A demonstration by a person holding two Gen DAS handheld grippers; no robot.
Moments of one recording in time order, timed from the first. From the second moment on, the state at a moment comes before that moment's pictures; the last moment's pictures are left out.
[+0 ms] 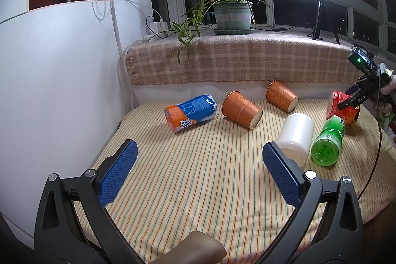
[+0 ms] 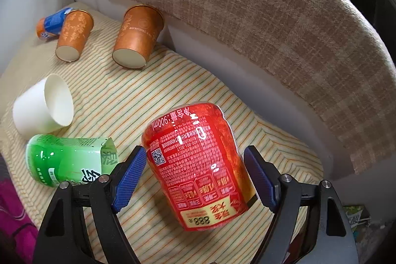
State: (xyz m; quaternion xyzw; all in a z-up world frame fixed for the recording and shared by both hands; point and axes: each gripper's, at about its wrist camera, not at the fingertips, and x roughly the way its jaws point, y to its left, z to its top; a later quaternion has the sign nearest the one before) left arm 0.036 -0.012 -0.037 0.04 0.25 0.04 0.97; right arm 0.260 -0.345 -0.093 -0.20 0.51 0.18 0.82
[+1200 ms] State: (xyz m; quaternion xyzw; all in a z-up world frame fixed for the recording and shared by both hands) left arm 0.036 0.002 -0.038 0.03 0.25 0.05 0.97; right arm 0.235 -0.308 -0.062 -0.27 0.47 0.19 0.82
